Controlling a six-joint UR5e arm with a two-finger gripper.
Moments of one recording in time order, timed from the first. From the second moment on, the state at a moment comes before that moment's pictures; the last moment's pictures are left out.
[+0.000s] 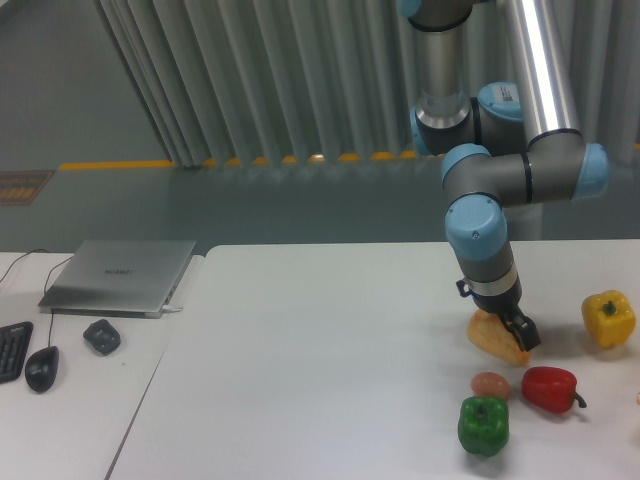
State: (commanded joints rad) arm 2.24 -1.91 -1.70 -1.25 1.77 1.10
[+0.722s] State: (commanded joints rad) arm 2.23 -1.93 -1.70 -1.25 1.79 1.10
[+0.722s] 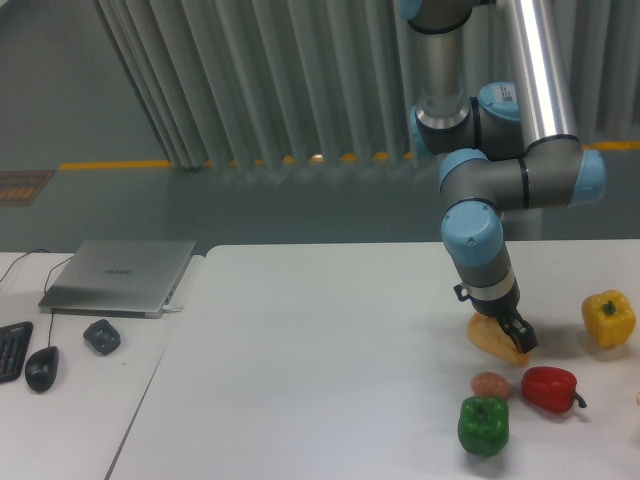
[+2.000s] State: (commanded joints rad) arm 2.33 -1.85 -1.52 -1.39 1.66 1.10
